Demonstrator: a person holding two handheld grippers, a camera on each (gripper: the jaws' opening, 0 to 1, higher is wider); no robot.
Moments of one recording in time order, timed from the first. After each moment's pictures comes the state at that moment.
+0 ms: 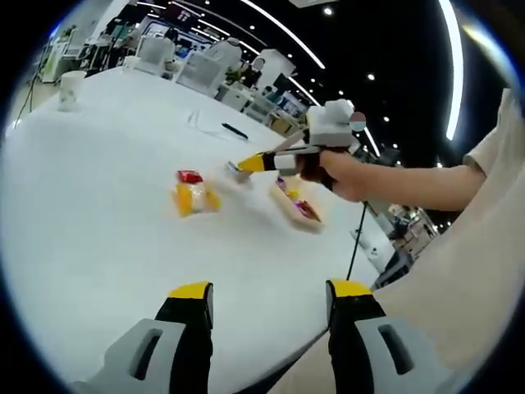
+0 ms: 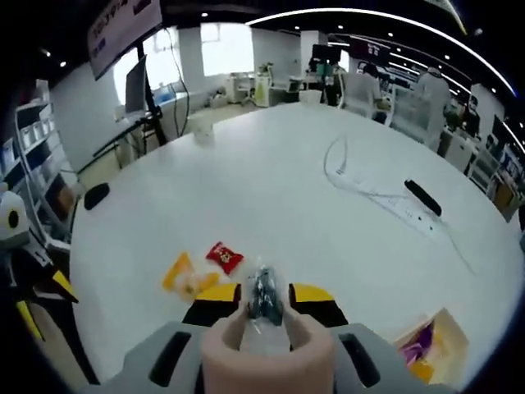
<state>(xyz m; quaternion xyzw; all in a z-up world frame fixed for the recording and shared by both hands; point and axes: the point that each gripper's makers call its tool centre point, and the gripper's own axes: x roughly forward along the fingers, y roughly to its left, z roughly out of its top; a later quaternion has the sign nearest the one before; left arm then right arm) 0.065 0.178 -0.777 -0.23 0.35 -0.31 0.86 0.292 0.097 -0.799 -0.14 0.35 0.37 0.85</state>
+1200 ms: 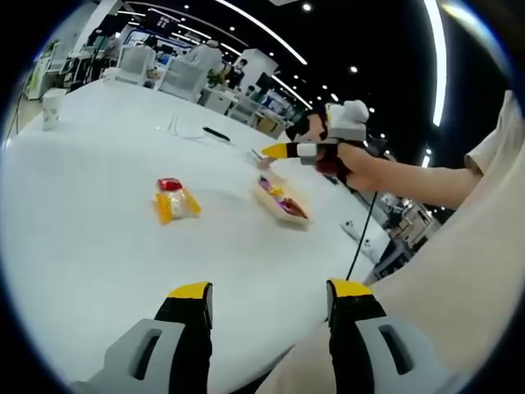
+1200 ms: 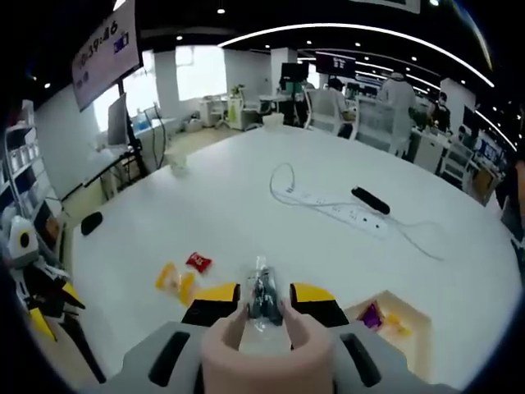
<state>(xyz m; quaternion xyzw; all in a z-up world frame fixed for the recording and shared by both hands) 0.054 0.161 -0.763 -0.20 0.33 -0.34 0.86 0.286 0.020 -0.737 -0.09 0.31 0.31 0.89</state>
